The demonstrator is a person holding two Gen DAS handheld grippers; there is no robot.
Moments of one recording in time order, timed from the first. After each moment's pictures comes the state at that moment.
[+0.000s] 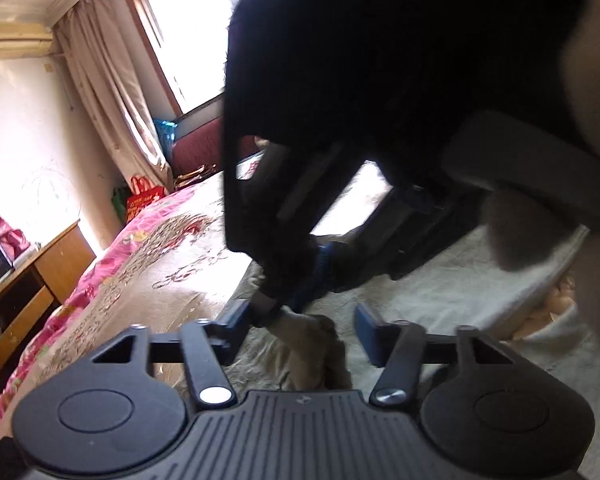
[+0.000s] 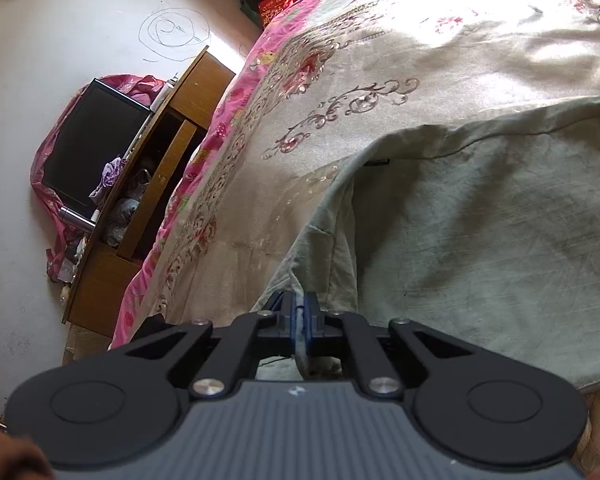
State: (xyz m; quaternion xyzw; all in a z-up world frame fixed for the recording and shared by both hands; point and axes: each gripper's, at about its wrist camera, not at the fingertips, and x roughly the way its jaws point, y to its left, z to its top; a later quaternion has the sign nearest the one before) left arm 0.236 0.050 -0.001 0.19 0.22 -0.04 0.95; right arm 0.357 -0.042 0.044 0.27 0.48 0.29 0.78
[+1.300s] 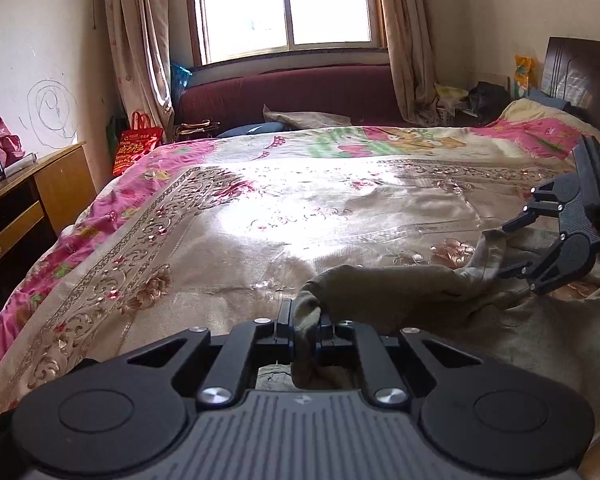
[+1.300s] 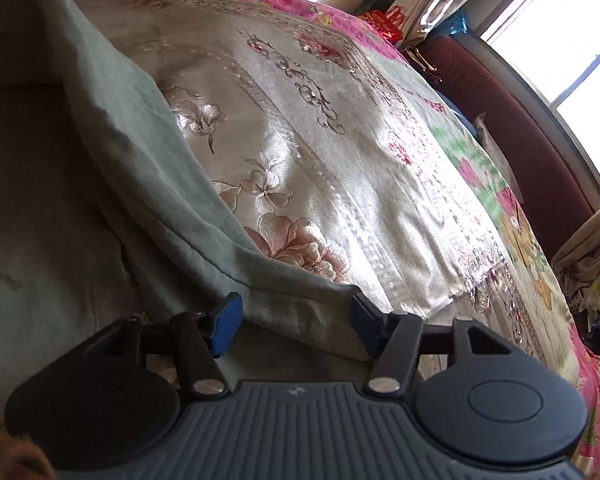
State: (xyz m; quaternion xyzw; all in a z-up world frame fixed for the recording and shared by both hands) left arm 0.165 0.206 0.087 0.07 0.27 -0.09 0.96; right arm 0.289 -0.072 0.031 -0.38 0.33 0.24 0.83
